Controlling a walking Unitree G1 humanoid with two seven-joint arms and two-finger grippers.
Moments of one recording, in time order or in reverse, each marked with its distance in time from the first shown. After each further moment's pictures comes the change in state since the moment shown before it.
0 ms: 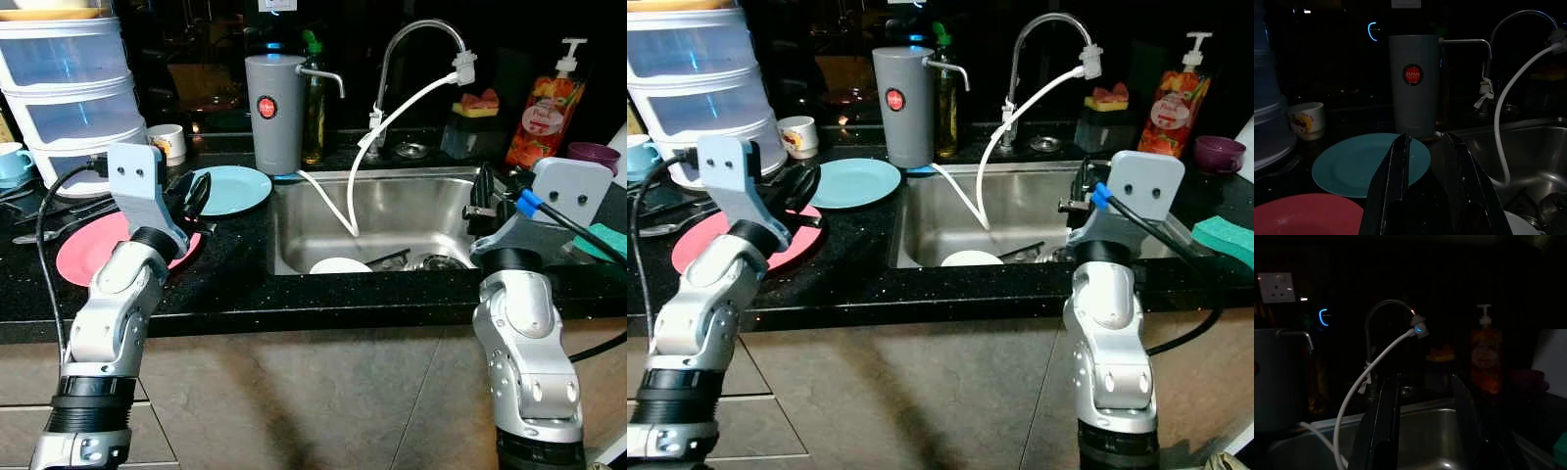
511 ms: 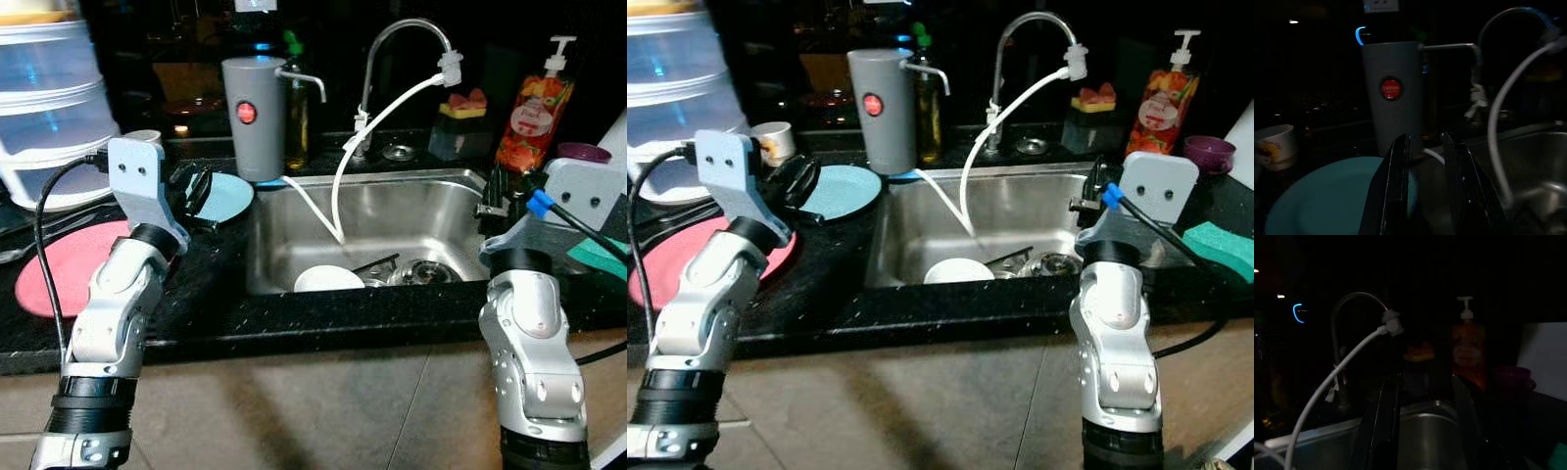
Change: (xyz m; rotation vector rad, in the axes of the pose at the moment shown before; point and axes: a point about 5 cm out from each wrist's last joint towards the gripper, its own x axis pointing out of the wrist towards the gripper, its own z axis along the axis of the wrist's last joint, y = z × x) left arm 0.002 -0.008 0.005 0.028 -0.038 -0.043; right arm 0.002 -0.011 -0.004 -0.011 0.002 -0.046
